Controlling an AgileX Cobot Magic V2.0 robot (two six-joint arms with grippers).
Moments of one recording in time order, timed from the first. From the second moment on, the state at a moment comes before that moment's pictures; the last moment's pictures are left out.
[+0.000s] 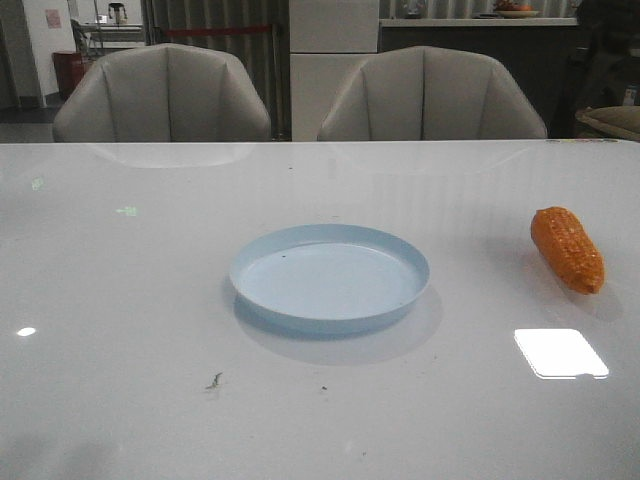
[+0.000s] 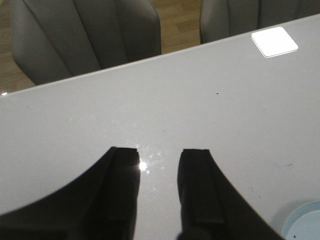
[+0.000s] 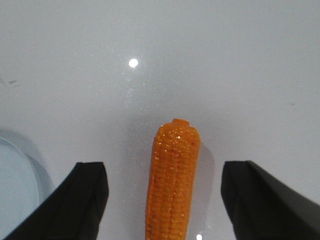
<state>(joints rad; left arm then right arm) -0.23 1.61 -1.85 0.10 0.83 0.07 -0.07 1.73 -1.32 0.32 0.59 -0.15</state>
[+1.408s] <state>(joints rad) -0.18 1.10 -1.17 0.09 0.61 0.07 -0.02 2.05 -1.53 0.26 0.70 -0.15</state>
